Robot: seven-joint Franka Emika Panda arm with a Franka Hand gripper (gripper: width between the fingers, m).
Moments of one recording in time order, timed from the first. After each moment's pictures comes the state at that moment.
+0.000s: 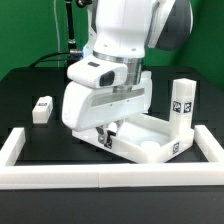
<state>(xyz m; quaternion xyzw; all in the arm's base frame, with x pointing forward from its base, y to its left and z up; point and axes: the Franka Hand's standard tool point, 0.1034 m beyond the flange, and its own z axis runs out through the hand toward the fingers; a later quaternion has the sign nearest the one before) 0.580 -0.041 0.025 0.92 0.39 -0.01 0.07</state>
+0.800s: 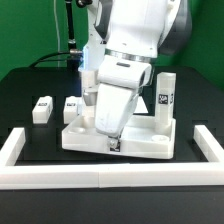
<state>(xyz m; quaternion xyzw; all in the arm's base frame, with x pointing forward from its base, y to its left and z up) 0.611 -0.031 0.030 0.76 0.63 -0.01 0.13</state>
